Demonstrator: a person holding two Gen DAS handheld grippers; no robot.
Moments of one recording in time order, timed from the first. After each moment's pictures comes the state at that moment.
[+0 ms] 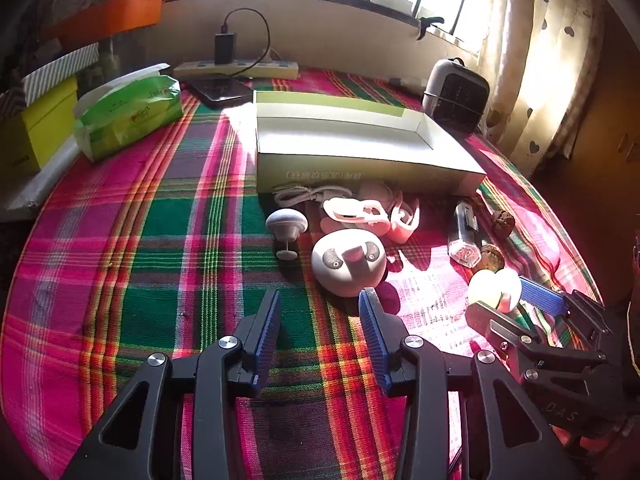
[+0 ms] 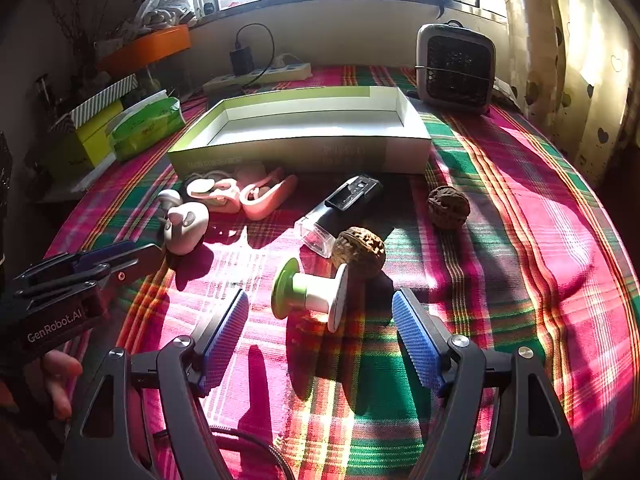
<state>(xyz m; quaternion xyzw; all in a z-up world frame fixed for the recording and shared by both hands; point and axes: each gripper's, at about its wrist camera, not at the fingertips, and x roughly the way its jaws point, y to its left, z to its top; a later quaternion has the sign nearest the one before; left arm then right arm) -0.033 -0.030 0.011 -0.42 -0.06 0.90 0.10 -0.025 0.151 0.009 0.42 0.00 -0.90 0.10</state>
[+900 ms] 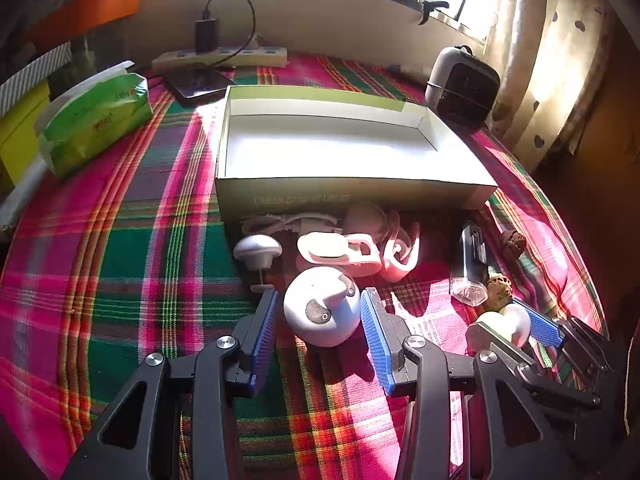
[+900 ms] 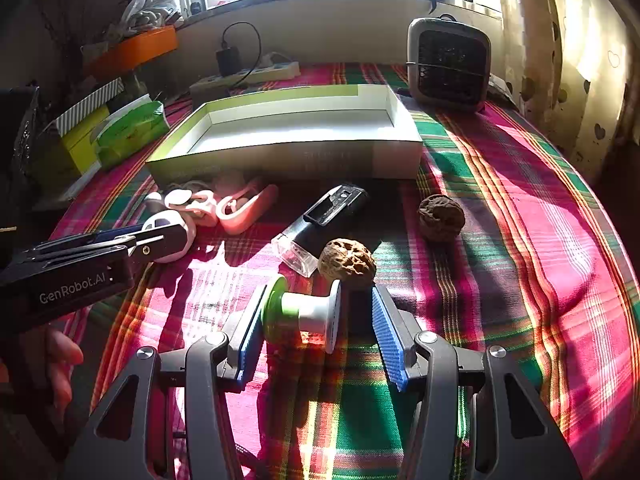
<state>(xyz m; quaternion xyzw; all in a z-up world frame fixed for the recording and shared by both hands) -0.078 -0.012 0.007 -0.45 -0.06 0.89 0.10 -0.040 0.160 0.007 0.42 -0.01 -0.90 0.10</state>
